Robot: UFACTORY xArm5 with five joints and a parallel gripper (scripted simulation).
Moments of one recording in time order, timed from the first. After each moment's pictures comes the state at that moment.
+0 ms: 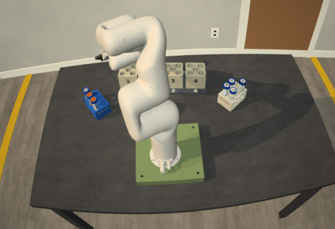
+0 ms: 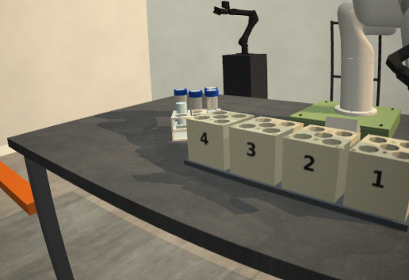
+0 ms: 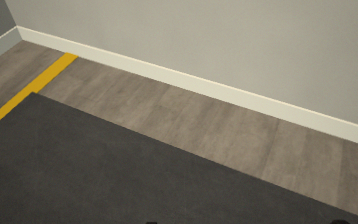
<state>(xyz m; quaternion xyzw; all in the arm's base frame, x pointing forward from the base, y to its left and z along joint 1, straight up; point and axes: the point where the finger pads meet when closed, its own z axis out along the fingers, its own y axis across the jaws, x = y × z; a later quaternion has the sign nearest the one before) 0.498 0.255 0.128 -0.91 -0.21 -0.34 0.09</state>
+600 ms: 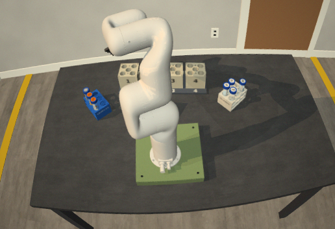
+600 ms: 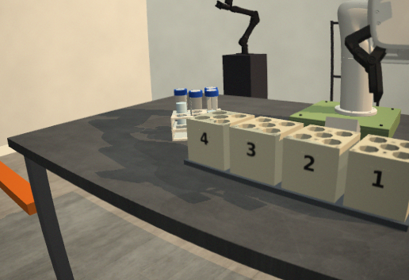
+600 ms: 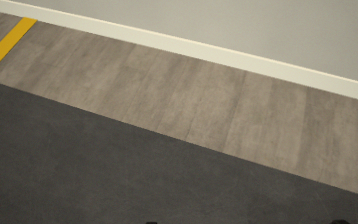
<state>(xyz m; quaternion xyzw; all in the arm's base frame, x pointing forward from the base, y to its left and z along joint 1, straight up) 0.510 0.195 0.143 -0.95 -0.16 -0.27 0.05</state>
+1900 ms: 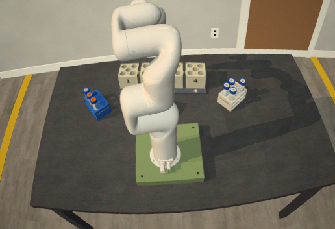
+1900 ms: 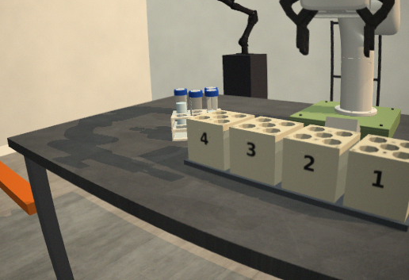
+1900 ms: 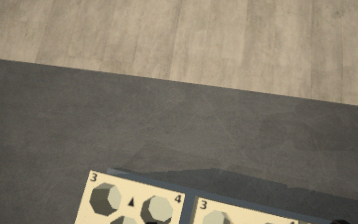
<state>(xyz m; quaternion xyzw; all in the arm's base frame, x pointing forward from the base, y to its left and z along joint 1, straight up) 0.478 0.080 0.192 -0.99 -0.07 -0.12 0.01</state>
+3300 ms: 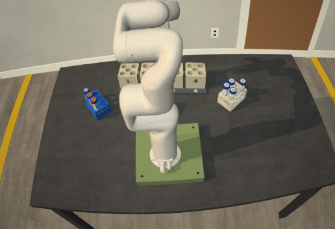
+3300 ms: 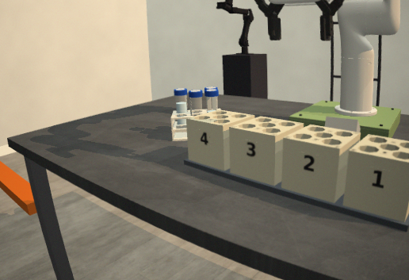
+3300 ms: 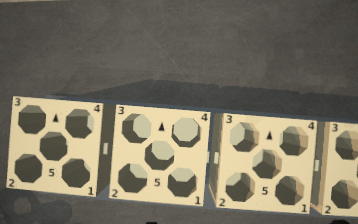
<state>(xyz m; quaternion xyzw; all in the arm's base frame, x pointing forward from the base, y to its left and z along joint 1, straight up) 0.420 0.001 0.211 -1.00 0.00 0.00 0.00</state>
